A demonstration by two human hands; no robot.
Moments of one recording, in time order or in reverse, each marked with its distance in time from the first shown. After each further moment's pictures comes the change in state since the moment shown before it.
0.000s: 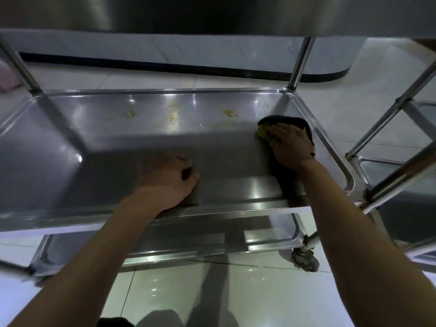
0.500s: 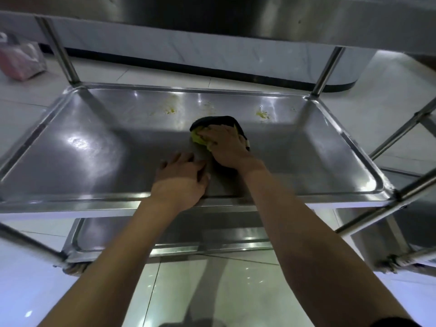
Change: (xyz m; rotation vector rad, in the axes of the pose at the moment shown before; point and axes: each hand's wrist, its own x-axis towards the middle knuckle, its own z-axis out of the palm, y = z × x) left_hand -0.031 -0.087 -0.016 -0.018 -0.038 0.007; right_hand 0.013 -0.247 0.059 0.144 -0.302 -0.220
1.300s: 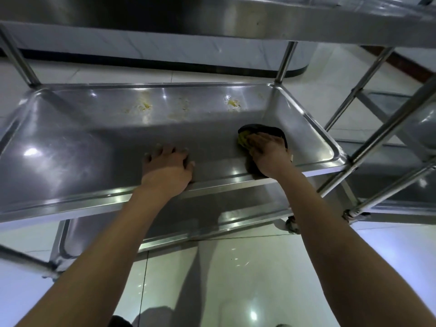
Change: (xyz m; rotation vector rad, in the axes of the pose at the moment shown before) left_hand -0.007 0.024 0.004 -0.010 -0.048 0.034; right_hand -0.159 0.087 -0.034 -0.032 0.255 0.457
